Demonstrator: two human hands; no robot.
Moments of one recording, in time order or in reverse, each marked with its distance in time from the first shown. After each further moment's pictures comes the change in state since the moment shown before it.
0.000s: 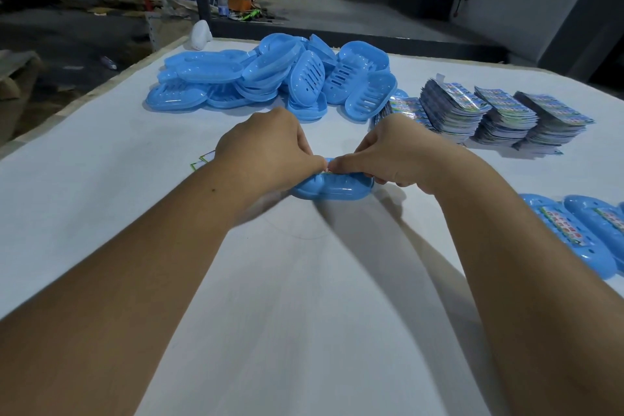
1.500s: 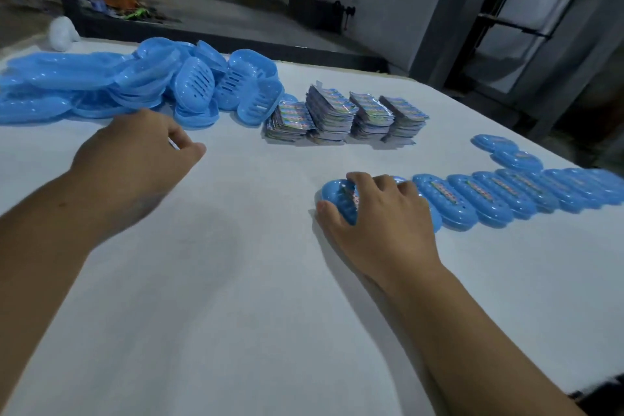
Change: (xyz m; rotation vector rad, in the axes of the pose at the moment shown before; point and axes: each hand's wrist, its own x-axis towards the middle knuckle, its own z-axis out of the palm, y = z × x) left_hand 0.000 -0.011 0.008 -0.017 0.174 0.057; right_hand -0.132 0.074 0.017 -0.392 0.545 0.233
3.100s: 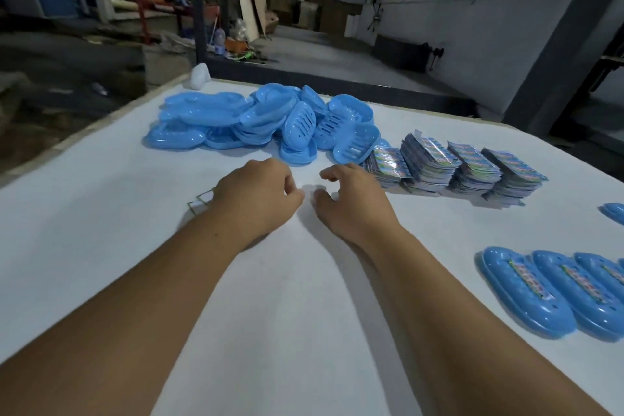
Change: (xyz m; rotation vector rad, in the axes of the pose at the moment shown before) left_hand 0.013 -0.009 0.008 0.076 -0.075 -0.011; right_hand 0.097 -0.127 0.056 0.424 -0.150 -0.375
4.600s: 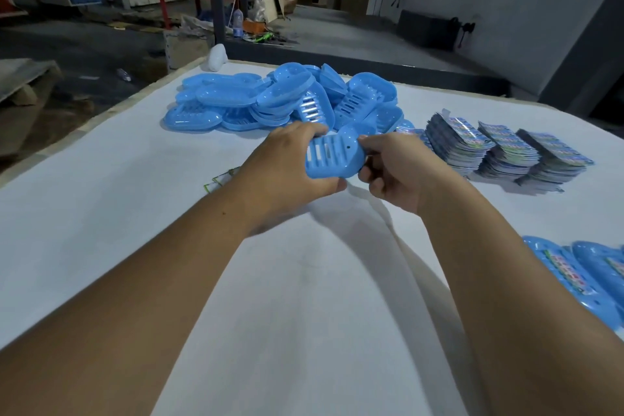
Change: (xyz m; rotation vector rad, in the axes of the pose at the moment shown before) left_hand -0.006 0.004 -0.007 -0.307 0.044 0.229; right_hand 0.022 0.001 -0.037 1.056 -0.256 0.573
